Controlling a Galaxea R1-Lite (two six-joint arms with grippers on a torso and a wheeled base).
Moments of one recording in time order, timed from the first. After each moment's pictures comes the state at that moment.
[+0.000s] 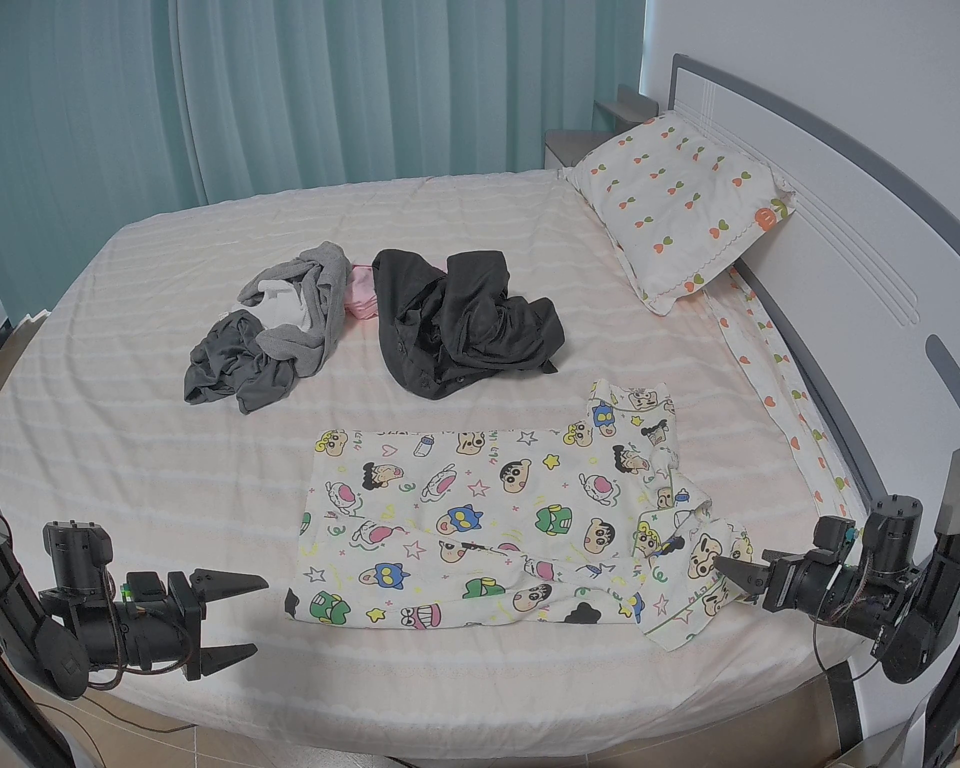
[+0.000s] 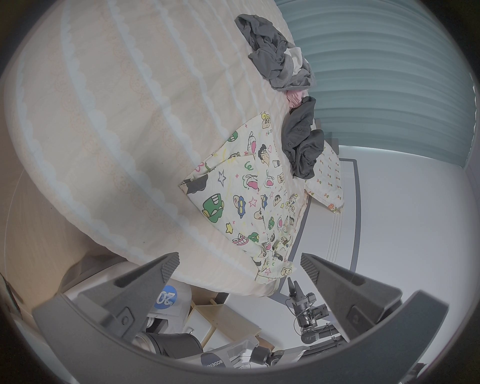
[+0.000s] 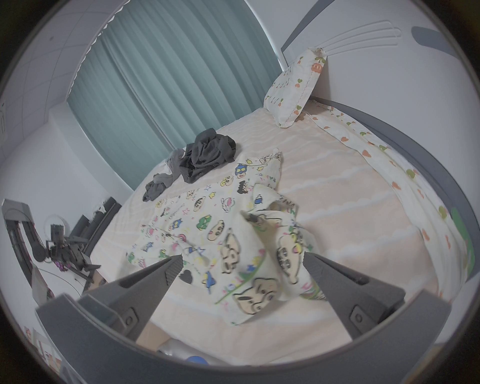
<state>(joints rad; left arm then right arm) 0.15 1.81 -0.06 -1.05 -0.78 -0.98 0.13 1.97 -0.03 -1.51 0.26 0.29</state>
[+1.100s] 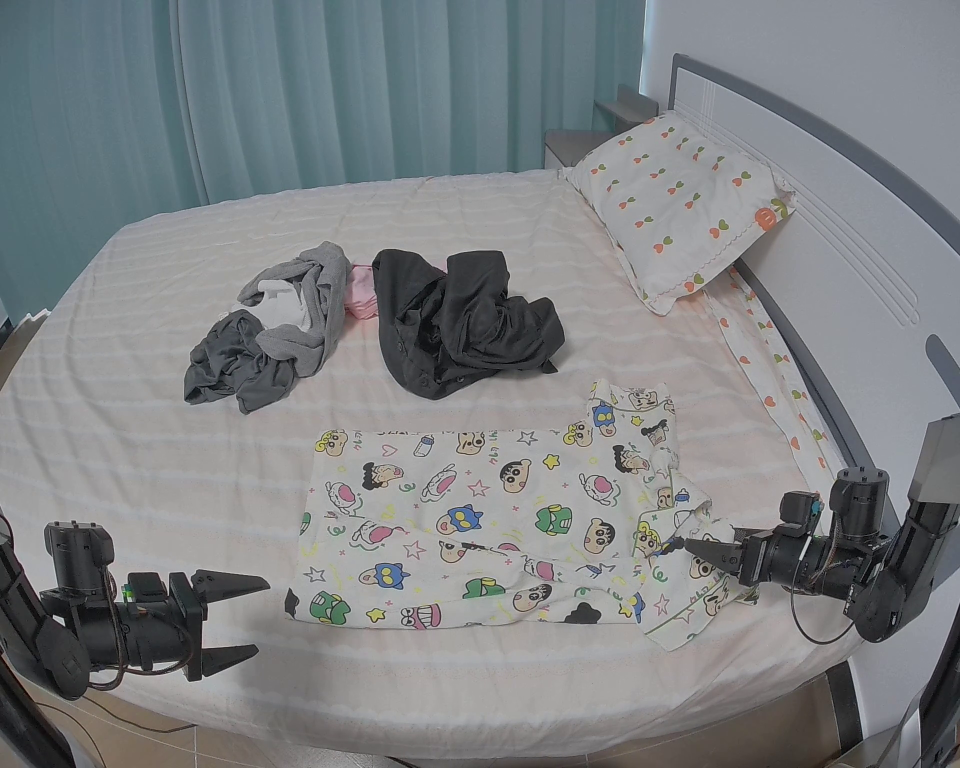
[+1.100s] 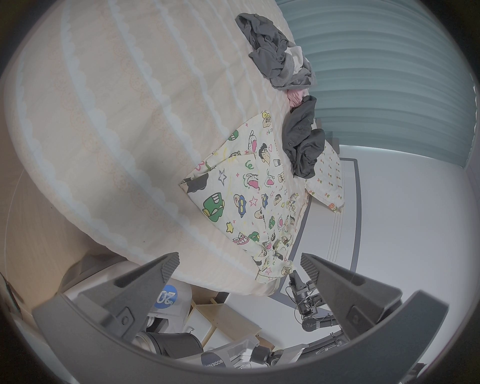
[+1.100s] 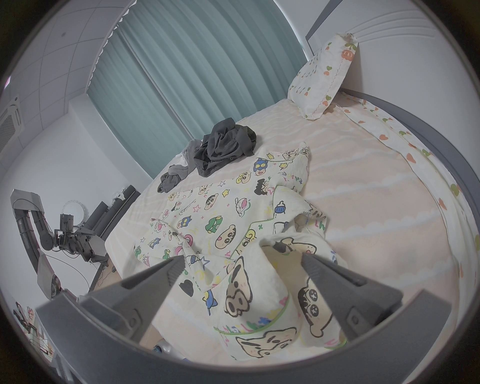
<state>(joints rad) 0.14 1.81 -0.06 -1.05 -0.78 -0.98 0.10 2.09 -0.28 -1.35 0.44 0.20</state>
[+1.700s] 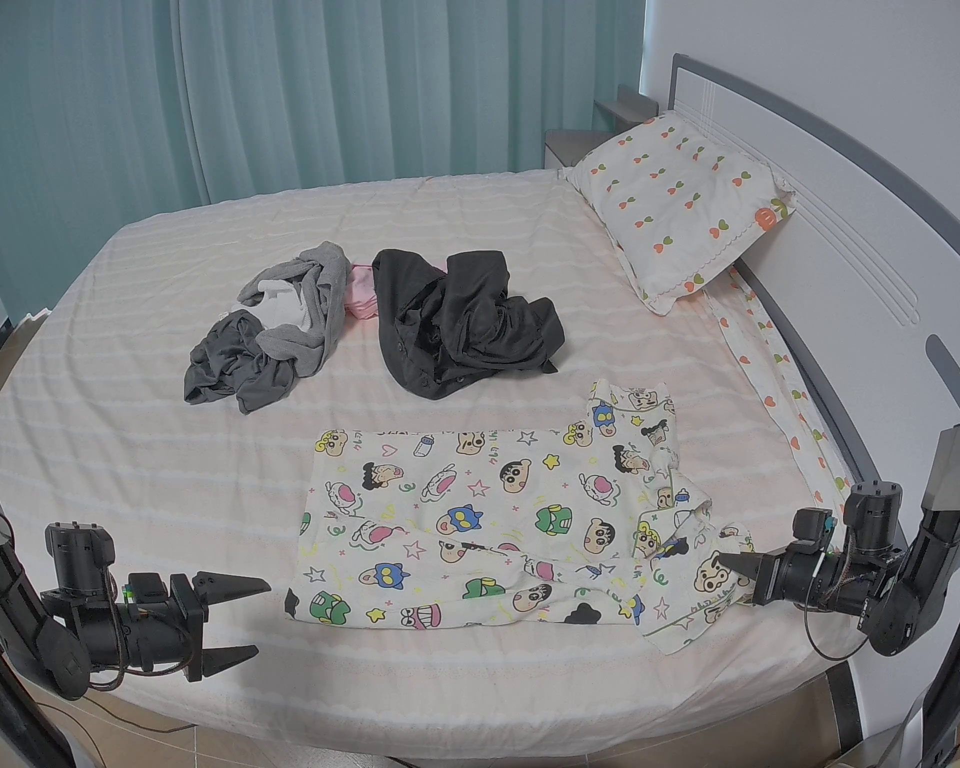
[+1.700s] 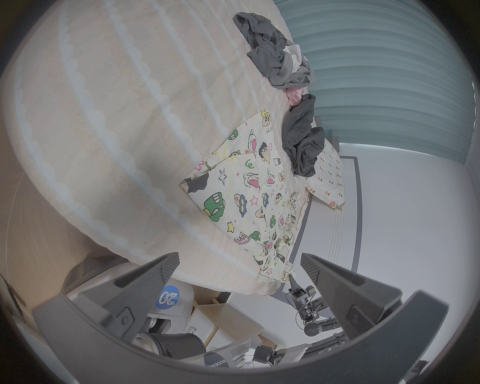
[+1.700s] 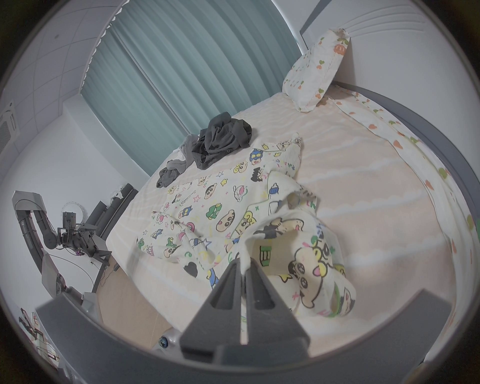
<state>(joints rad) 0.14 1.81 -0.06 -1.05 -0.78 -0.96 0.08 2.05 -0.18 -1.36 0.45 0.19</state>
